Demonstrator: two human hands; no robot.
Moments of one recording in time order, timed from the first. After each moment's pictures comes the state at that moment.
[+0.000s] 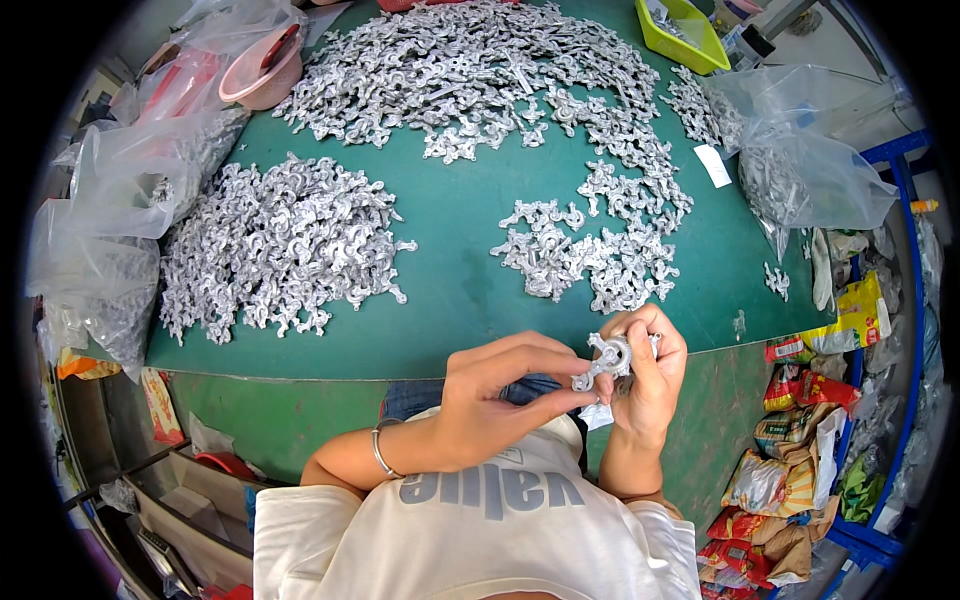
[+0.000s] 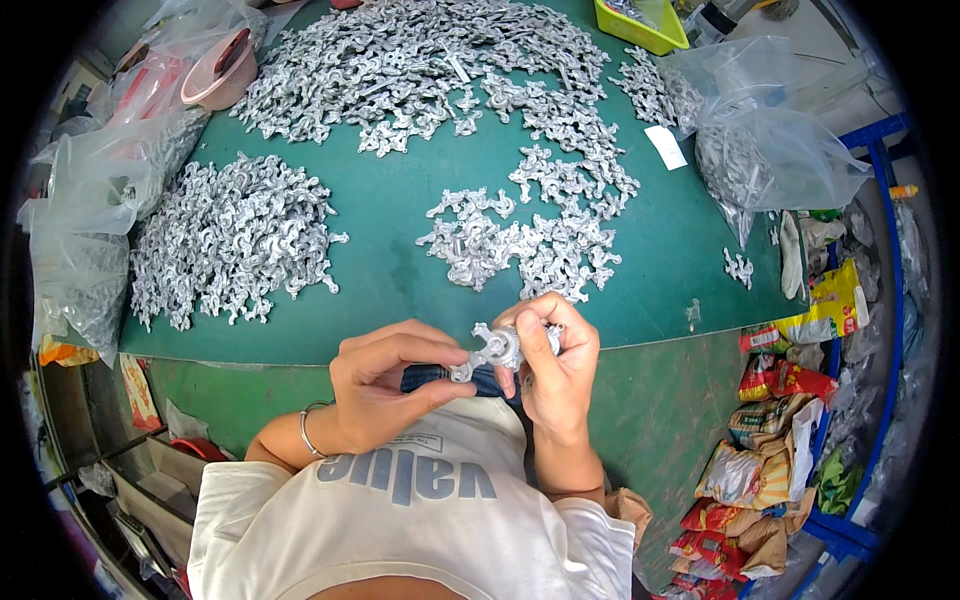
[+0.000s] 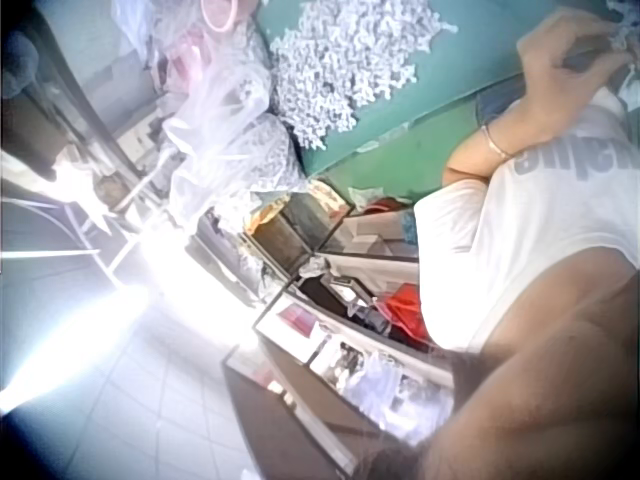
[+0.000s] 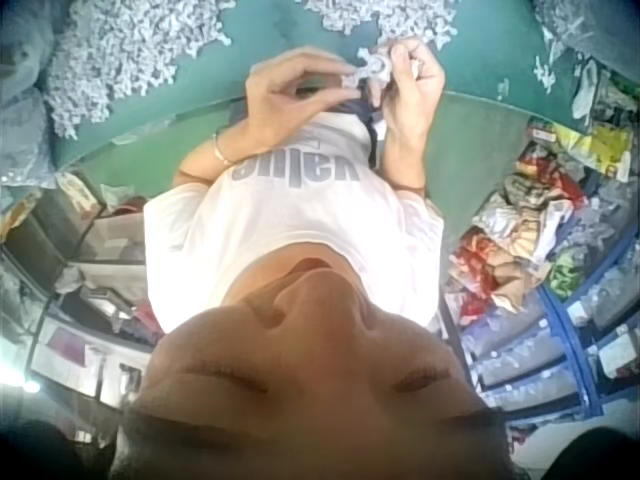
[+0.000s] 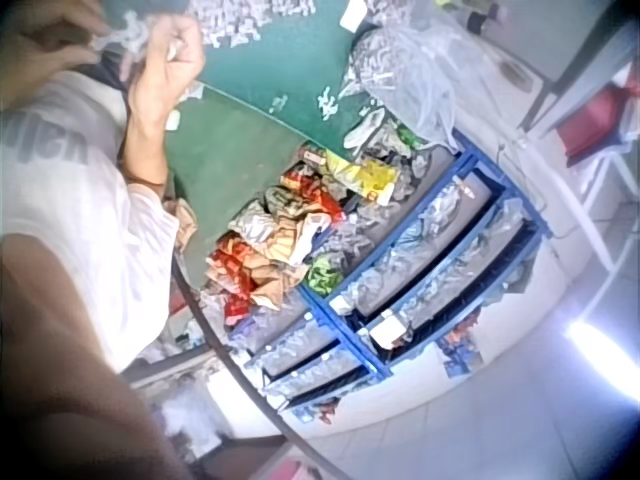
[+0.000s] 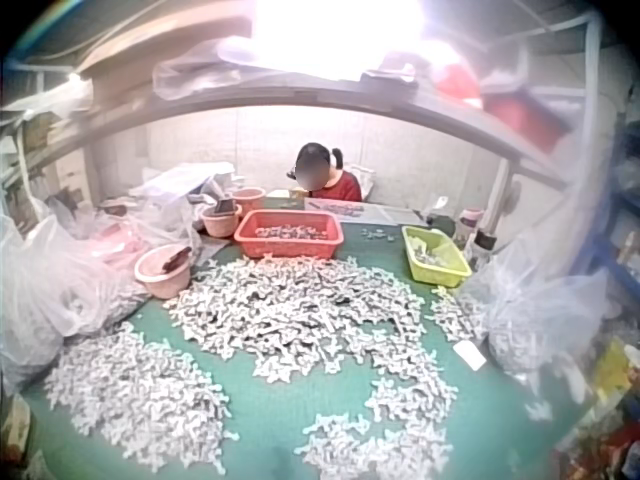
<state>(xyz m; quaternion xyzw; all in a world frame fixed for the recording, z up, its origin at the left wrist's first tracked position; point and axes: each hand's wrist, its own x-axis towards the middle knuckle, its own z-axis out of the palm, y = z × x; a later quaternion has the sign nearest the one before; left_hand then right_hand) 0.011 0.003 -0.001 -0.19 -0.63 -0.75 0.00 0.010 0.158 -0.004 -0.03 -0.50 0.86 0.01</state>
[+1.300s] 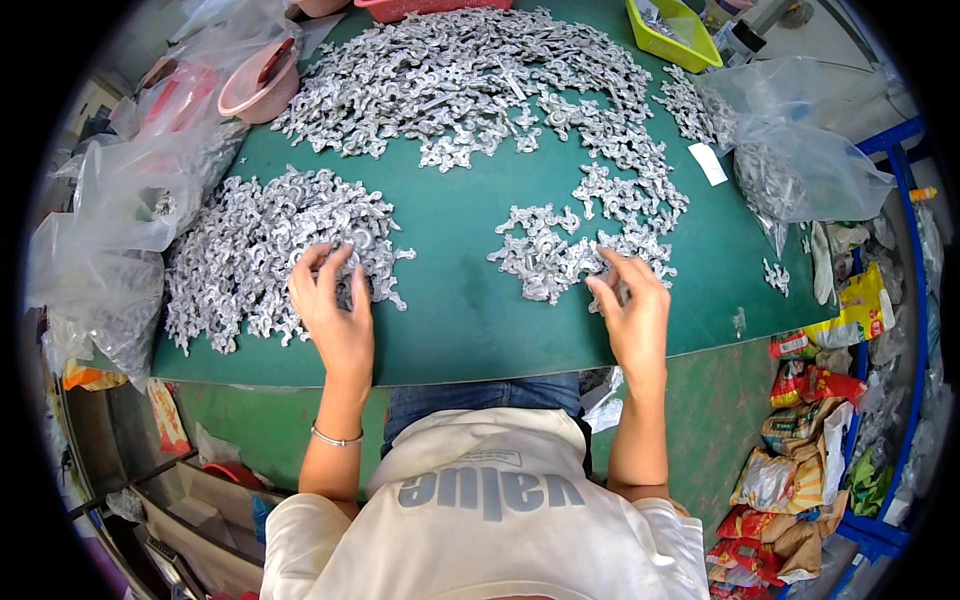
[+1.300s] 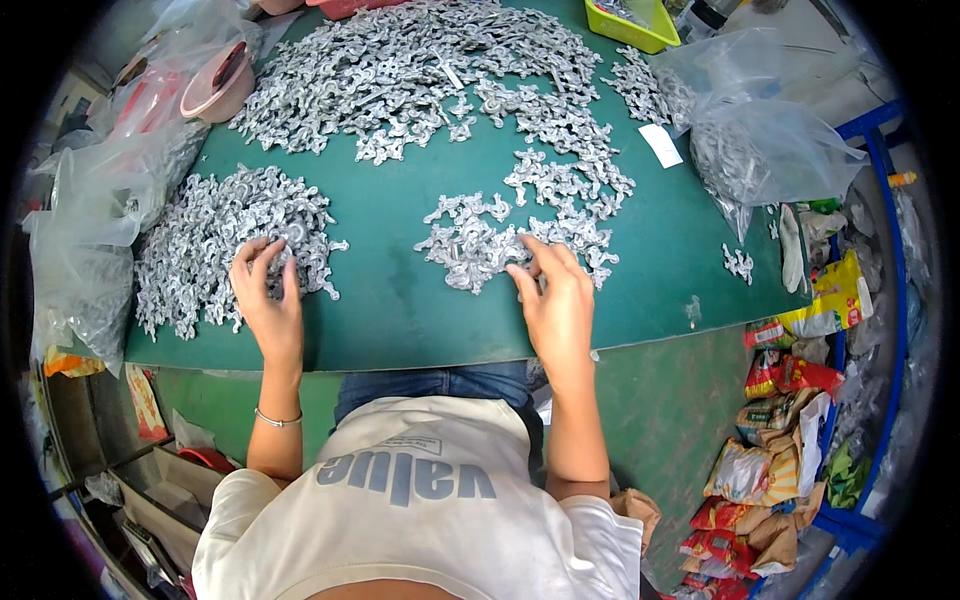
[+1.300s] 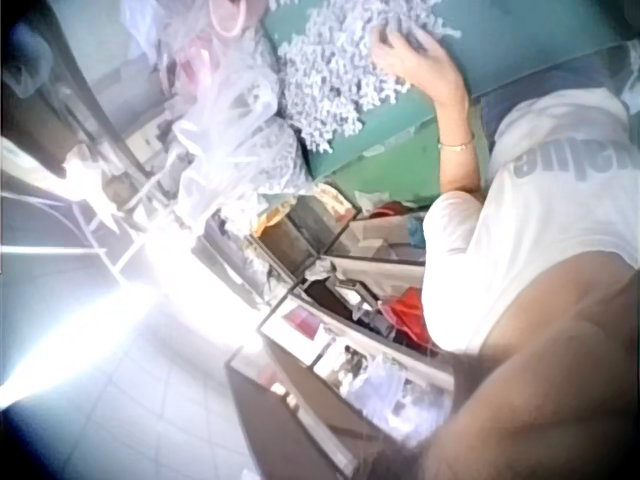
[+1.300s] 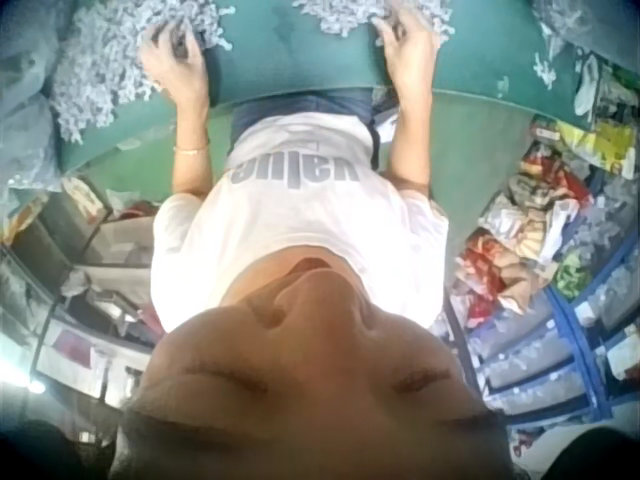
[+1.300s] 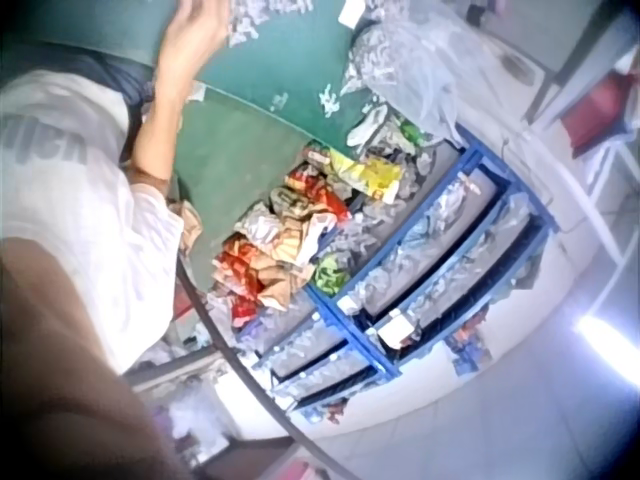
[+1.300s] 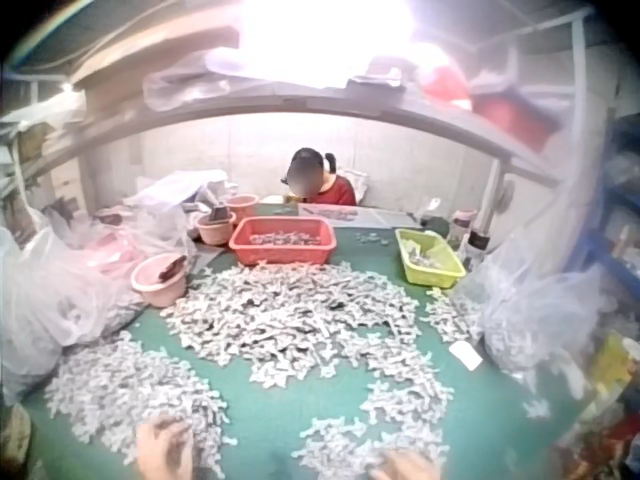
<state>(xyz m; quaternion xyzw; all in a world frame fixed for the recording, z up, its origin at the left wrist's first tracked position) -0.031 -0.098 -0.052 0.04 -0.92 -0.24 0.32 -0.035 0.176 -0.033 -0.01 -0.91 0.40 0.10</state>
